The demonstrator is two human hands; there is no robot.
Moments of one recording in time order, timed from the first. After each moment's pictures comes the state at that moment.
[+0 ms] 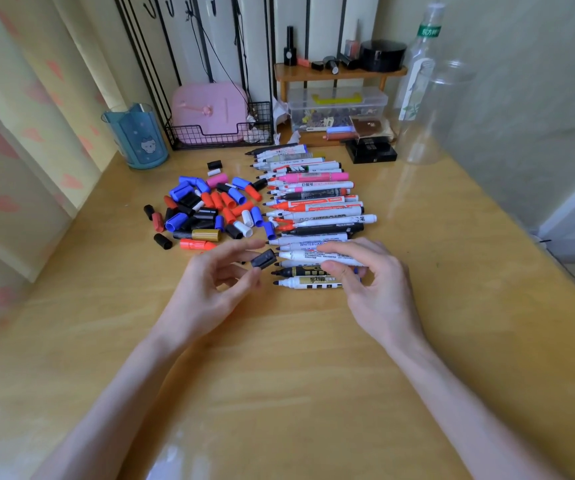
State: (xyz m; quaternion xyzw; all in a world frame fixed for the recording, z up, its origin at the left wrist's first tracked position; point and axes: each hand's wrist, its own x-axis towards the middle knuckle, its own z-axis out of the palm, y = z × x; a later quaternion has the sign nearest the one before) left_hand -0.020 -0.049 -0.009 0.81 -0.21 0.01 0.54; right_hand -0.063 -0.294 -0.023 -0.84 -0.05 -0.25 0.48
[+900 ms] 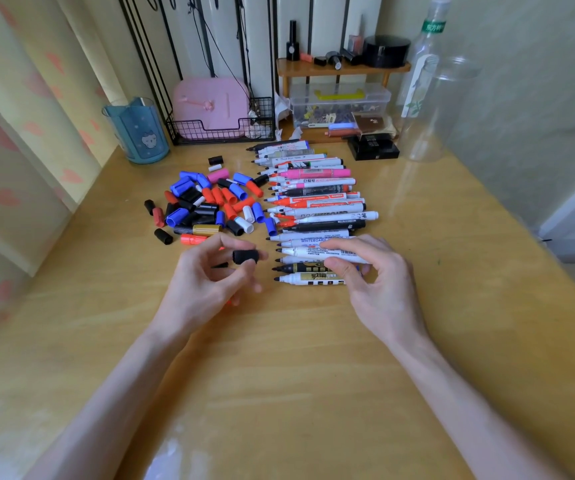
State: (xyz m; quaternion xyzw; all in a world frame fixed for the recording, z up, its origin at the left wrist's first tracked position) left_hand -0.023 -0.047 -0.009 0.76 -0.15 -0.01 0.63; right_hand -0.066 -0.295 -0.020 -0.84 -0.04 -0.24 0.48
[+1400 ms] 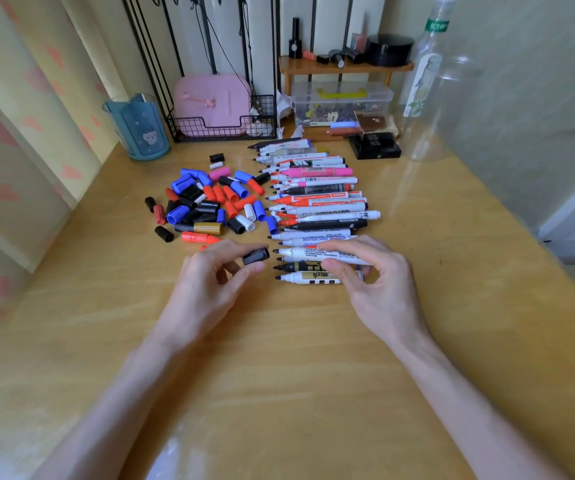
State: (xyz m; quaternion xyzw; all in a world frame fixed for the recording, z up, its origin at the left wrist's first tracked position) left_hand -0.020 -0.045 -0.017 0.86 -0.22 0.09 0.45; right_hand -0.065 -0.294 -0.022 -0.83 -0.05 -0.22 0.51
